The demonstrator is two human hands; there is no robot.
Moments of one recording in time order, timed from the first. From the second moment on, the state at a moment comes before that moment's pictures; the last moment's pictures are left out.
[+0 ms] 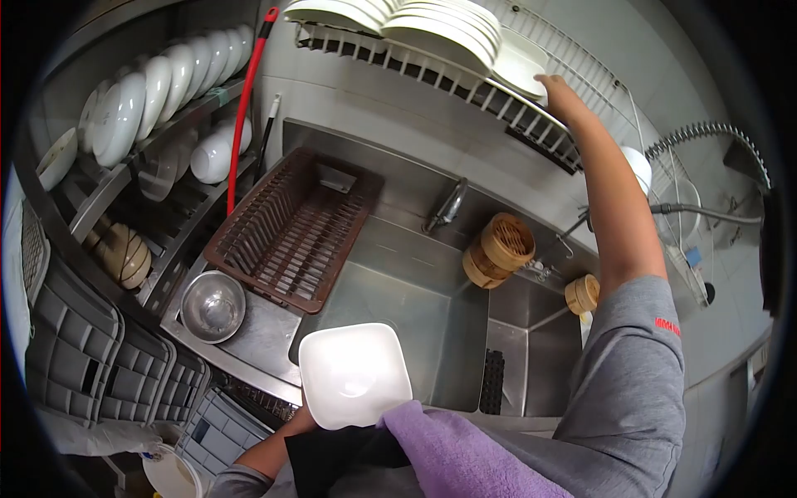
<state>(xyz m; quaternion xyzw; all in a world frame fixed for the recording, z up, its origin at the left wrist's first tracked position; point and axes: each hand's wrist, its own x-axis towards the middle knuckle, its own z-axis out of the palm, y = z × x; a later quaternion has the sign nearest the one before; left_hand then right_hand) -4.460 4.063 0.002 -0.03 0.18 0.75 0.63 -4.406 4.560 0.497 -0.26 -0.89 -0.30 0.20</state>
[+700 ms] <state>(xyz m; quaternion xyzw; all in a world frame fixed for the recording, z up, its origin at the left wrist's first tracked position) -4.463 4.034 -0.012 -0.05 0.18 0.77 0.61 -4.413 4.500 0.499 -0.44 -0.86 0.20 0.18</state>
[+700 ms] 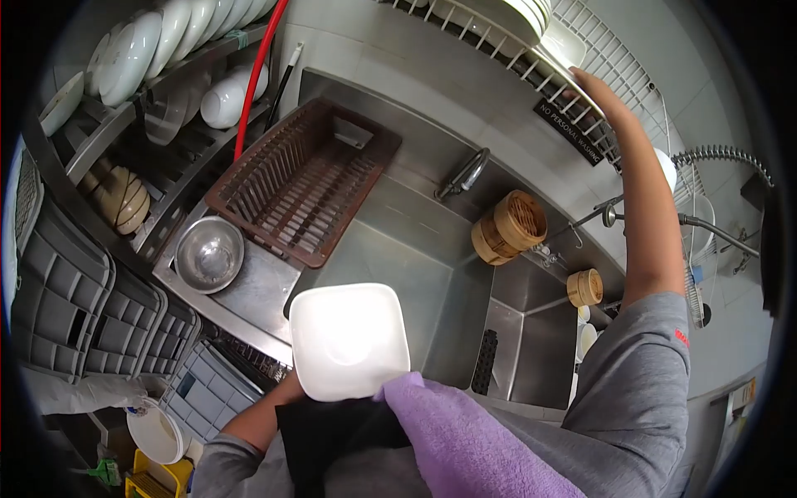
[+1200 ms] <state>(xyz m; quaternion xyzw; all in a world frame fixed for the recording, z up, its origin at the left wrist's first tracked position) -4.473 4.051 0.009 0.01 0.15 0.79 0.59 -4.302 4.389 0.459 -0.17 -0.85 -0.11 0.49</state>
